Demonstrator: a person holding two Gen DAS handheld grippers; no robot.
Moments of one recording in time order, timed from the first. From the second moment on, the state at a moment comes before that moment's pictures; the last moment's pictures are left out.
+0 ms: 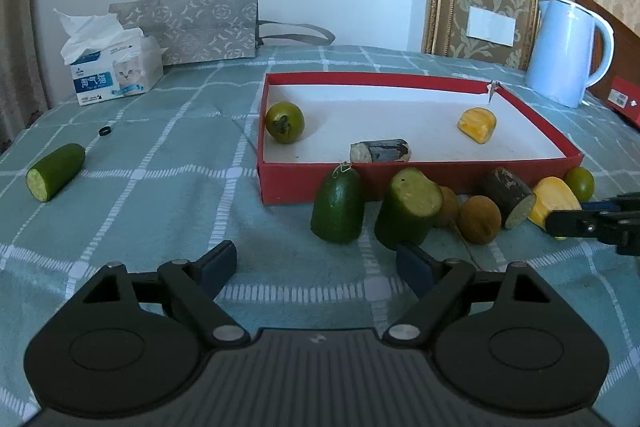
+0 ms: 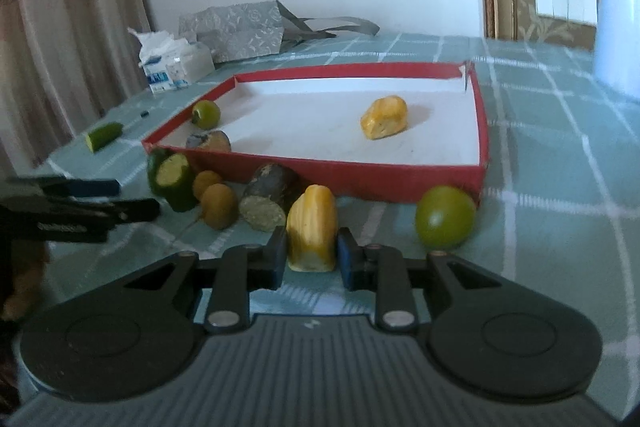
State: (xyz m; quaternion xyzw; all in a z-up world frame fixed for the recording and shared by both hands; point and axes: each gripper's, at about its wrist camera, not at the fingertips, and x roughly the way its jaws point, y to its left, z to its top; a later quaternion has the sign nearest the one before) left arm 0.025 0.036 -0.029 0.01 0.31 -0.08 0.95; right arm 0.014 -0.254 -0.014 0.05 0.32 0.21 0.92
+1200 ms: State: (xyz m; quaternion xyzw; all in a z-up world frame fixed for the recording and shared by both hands) left arm 0.032 0.025 -0.031 0.02 0.32 -0.07 0.95; right arm 0.111 -0.207 0.027 -0.01 0.27 0.16 0.95
